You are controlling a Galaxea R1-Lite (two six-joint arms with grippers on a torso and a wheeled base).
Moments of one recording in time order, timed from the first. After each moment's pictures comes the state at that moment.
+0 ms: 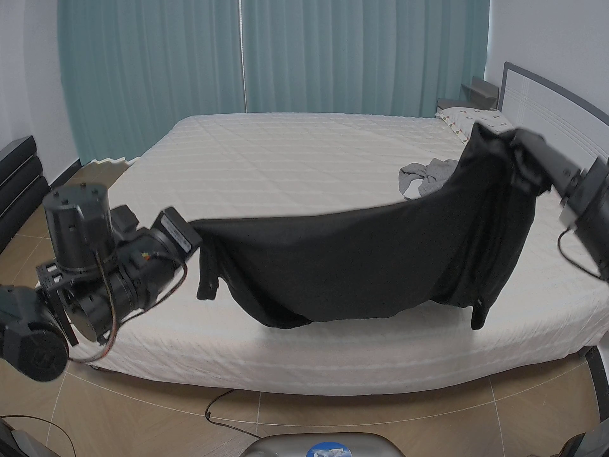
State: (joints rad) left arm -0.53 1.54 -0.62 -0.75 0.20 -0.90; right arm 0.63 1.24 -0.52 -1.09 -0.14 0.49
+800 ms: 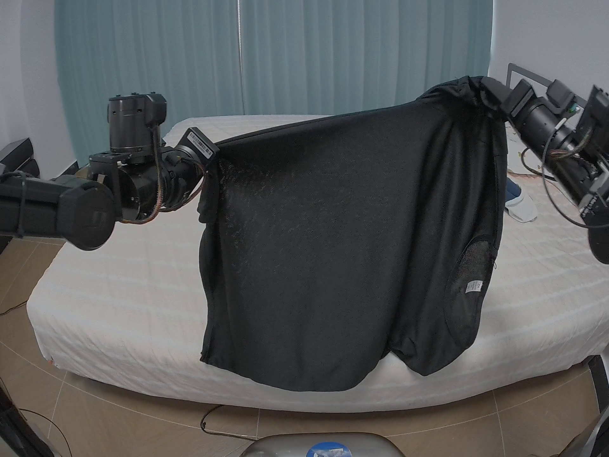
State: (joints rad) left arm -0.36 1.83 -1.26 -0.38 0.15 -0.89; right arm 0.28 1.63 -1.02 -0.97 0.01 0.51
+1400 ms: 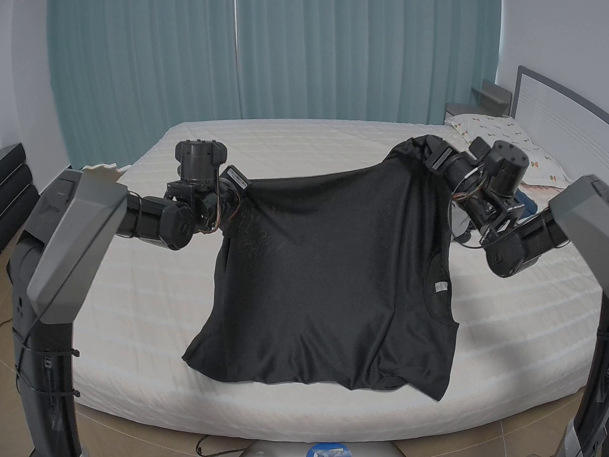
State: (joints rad) left arm -0.31 2.31 -1.65 -0.37 0.19 -0.89; right arm 0.28 2.17 -1.24 -1.22 -0.09 0.49
